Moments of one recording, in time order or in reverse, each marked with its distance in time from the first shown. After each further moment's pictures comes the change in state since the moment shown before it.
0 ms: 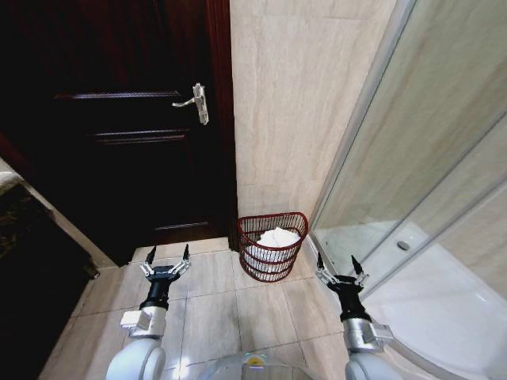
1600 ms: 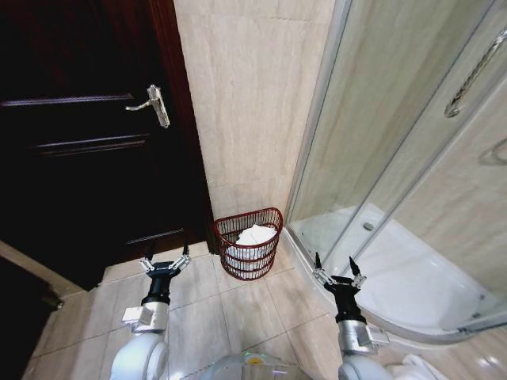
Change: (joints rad) left arm -0.033 -0.005 0.019 0.029 -0.004 -0.035 -0.037; right arm -0.009 0.012 -0.043 0.002 0.000 0.040 0.043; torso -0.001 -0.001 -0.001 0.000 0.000
